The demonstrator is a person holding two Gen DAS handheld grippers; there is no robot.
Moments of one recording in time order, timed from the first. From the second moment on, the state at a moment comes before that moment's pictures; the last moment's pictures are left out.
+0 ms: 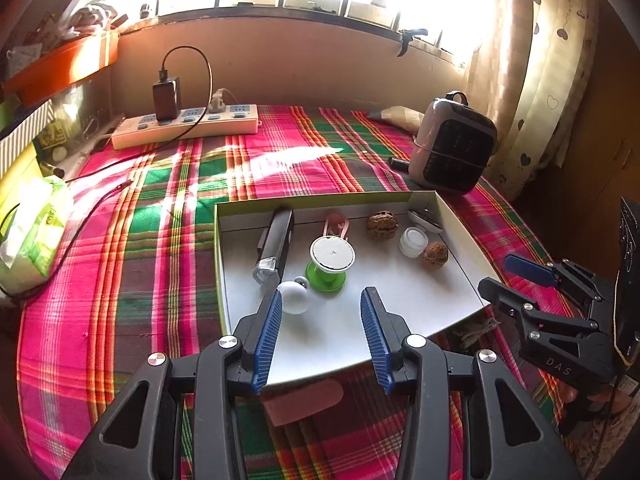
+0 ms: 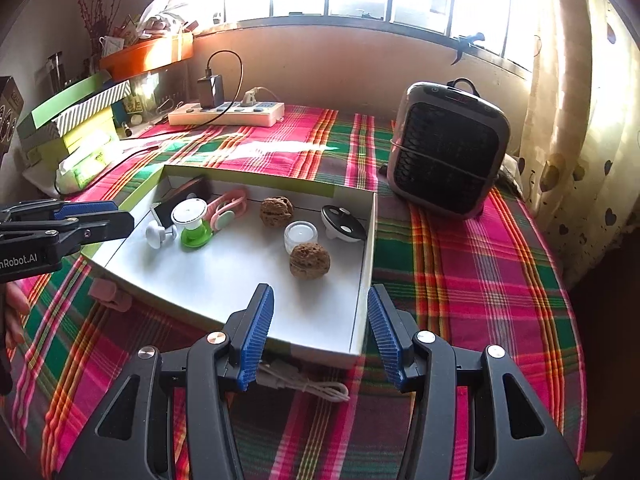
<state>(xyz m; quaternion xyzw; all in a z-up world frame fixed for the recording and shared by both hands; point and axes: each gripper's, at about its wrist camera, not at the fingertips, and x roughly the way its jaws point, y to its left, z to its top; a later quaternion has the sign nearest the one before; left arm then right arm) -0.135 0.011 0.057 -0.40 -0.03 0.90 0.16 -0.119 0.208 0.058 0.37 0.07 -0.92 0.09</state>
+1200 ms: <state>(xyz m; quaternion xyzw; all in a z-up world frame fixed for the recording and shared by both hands) -0.088 -0.018 0.004 -0.42 -0.04 0.89 0.18 -0.079 0.211 0.022 0.43 0.05 -0.88 0.22</state>
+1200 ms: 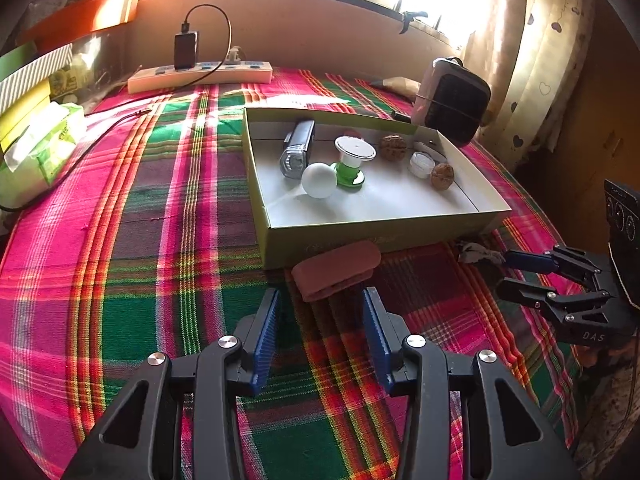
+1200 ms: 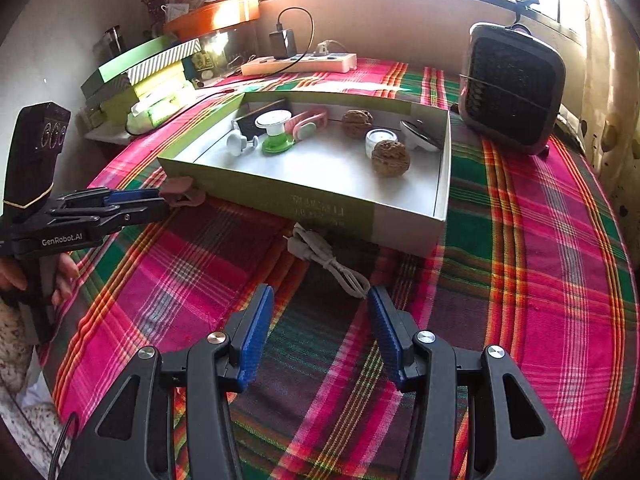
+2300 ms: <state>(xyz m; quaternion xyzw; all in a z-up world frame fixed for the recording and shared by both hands) -0.089 0.027 0.007 -0.42 0.05 0.87 0.26 -0.093 0.169 0.018 0.43 0.10 -0.87 0.21</state>
